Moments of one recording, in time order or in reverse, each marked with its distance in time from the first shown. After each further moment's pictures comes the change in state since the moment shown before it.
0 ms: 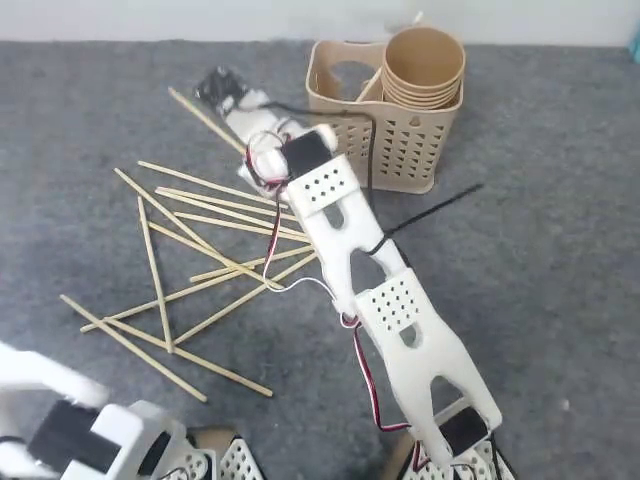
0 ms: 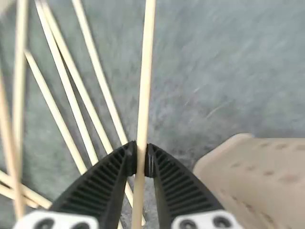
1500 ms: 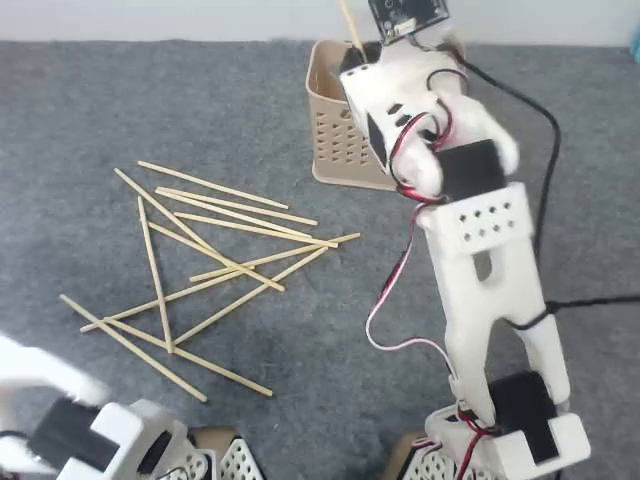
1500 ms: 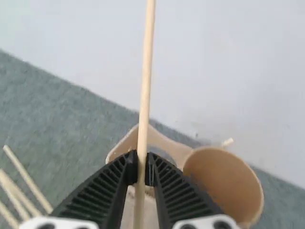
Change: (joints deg) left arm 2.0 0.3 1.8 0.0 -0.1; right arm 15.6 -75.7 80.4 -38.9 -8.8
